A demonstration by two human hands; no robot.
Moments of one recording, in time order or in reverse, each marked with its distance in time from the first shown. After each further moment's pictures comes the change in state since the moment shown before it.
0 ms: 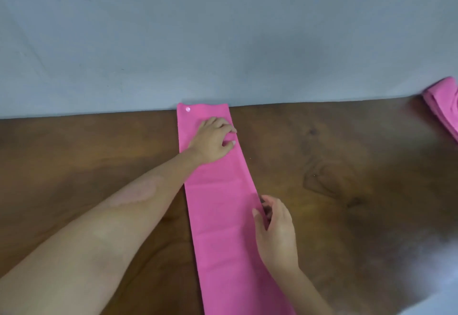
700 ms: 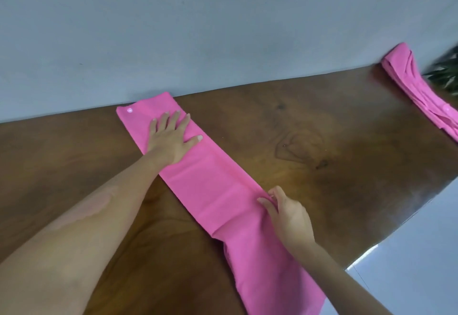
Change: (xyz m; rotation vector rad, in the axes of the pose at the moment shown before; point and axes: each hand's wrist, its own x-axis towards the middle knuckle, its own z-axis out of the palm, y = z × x) left_hand -0.051 0.010 -0.008 0.338 -0.266 -0.312; right_hand -0.029 0.051 -0.069 -0.261 -0.138 0.101
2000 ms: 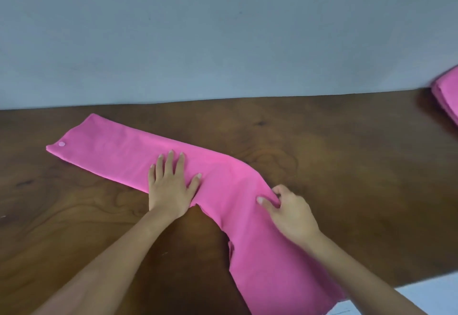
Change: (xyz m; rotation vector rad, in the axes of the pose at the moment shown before) left_hand -0.086 0.210 0.042 -0.006 0.163 -0.424; right_hand 0.124 0.167 -0.086 0.125 -0.279 -0.224
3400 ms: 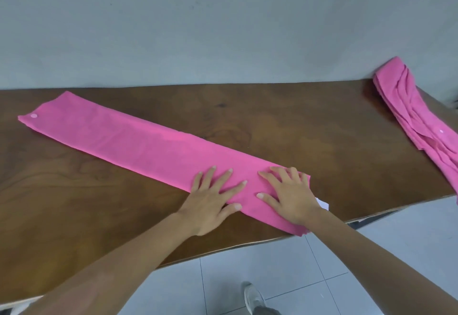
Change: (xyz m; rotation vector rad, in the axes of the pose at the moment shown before) left_hand -0.131 0.152 -0.006 -0.035 -0.263 0.665; right_hand -0.055 0.119 -0.066 -0.708 0.011 -0.306
